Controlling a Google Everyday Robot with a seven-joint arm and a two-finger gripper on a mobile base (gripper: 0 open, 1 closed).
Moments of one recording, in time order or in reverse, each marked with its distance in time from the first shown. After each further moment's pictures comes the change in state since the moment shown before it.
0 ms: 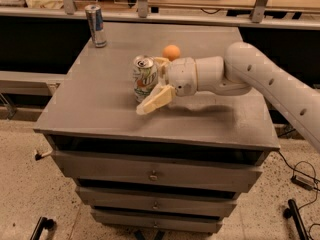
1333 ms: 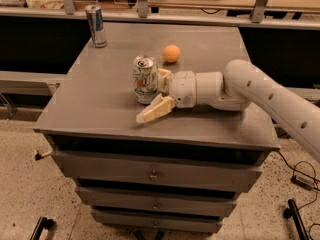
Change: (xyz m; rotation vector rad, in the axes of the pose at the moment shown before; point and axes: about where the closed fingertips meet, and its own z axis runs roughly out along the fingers) arm 0.032 0.003 0.004 0.058 -0.013 0.032
